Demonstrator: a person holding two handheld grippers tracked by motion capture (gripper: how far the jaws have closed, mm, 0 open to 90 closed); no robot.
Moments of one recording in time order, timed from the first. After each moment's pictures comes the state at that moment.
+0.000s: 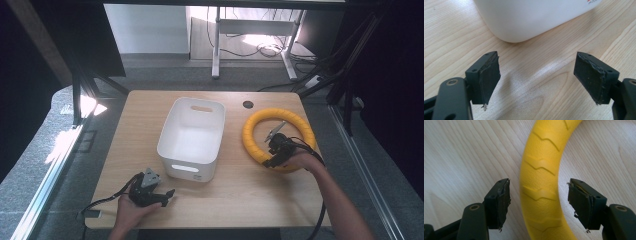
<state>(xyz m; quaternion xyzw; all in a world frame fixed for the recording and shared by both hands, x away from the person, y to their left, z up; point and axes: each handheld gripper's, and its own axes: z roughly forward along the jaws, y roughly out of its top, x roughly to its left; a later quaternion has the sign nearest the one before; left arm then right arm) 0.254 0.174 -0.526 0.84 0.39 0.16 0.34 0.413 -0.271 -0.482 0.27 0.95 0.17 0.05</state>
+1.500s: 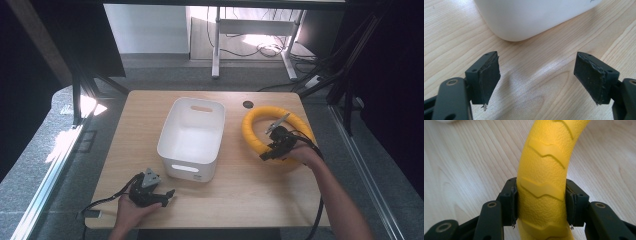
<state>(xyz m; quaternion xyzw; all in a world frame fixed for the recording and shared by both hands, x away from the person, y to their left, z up) 0.255 0.174 -0.528 0.84 0.40 0.16 0.34 0.429 -0.274 -0.464 0.27 0.93 0.24 0.00</state>
